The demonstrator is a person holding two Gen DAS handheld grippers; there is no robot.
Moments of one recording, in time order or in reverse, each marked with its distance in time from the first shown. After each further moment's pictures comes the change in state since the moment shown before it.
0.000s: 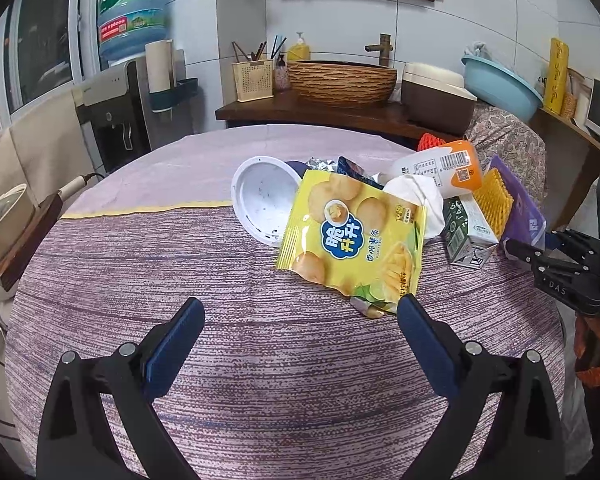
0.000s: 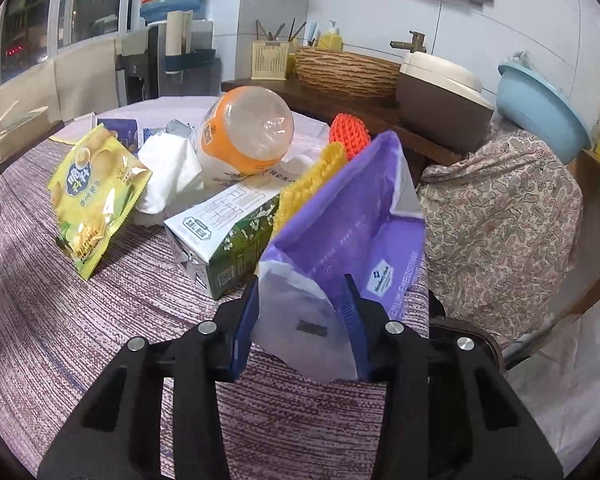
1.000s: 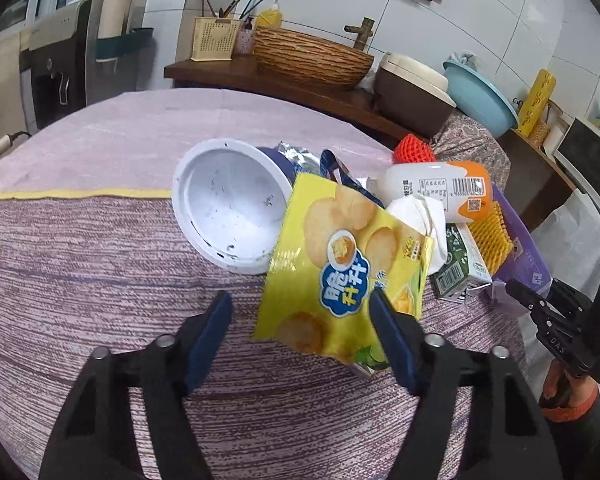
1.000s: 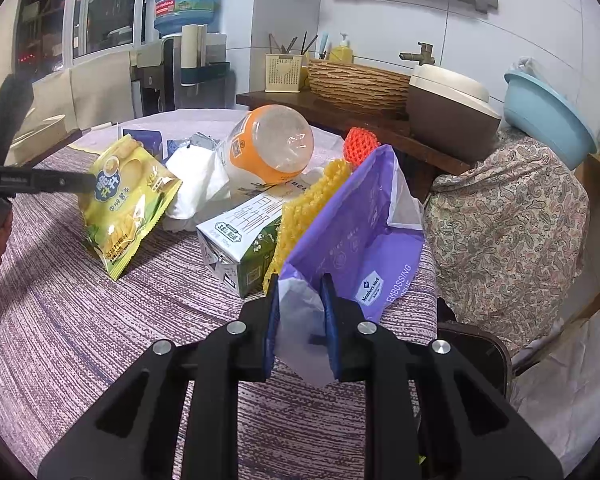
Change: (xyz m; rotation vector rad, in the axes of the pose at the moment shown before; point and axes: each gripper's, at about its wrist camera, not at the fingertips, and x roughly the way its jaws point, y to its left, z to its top) left arm 0.070 0.031 0.026 -0.099 0.109 -0.302; right arm -0.019 0.005 -0.005 -0.001 -0.036 0.045
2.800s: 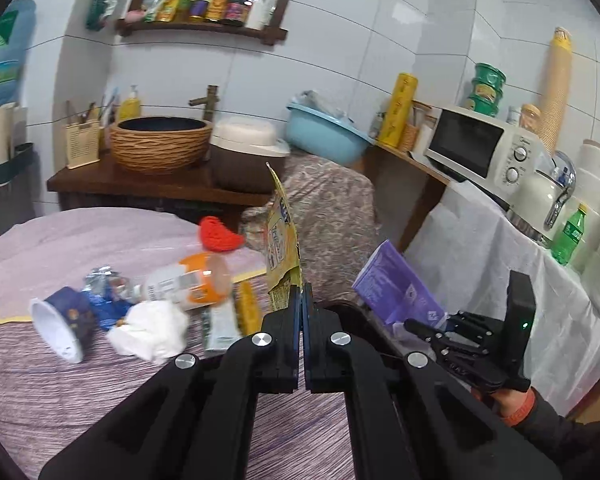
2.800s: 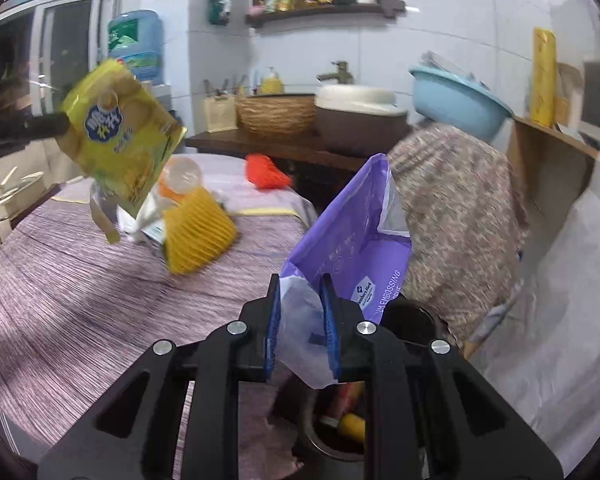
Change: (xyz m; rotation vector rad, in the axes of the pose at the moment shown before) left arm -0.074 -0.198 0.021 0.278 -0.197 -0.305; right arm -0.114 -0.103 -0.052 0.179 -0.090 -0.105
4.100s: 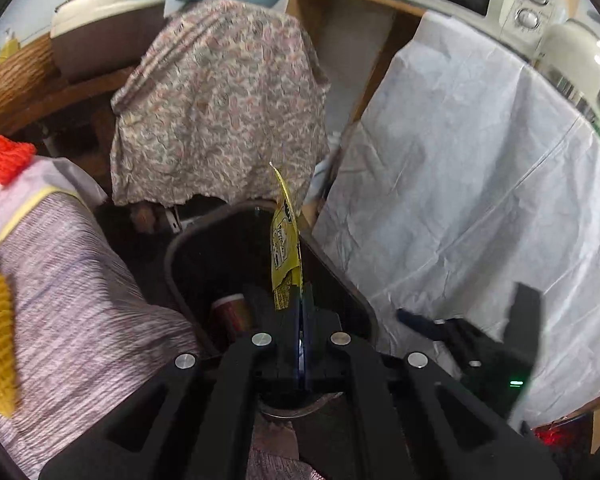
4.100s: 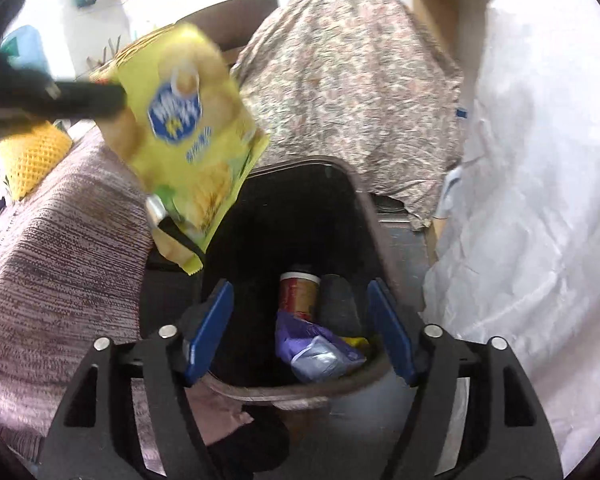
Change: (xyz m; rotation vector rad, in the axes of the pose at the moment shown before) left arm 0.260 -0.140 -0.071 0.128 0.474 -0.091; right arm 0.056 -0.132 -0.142 0.339 0.208 -0.176
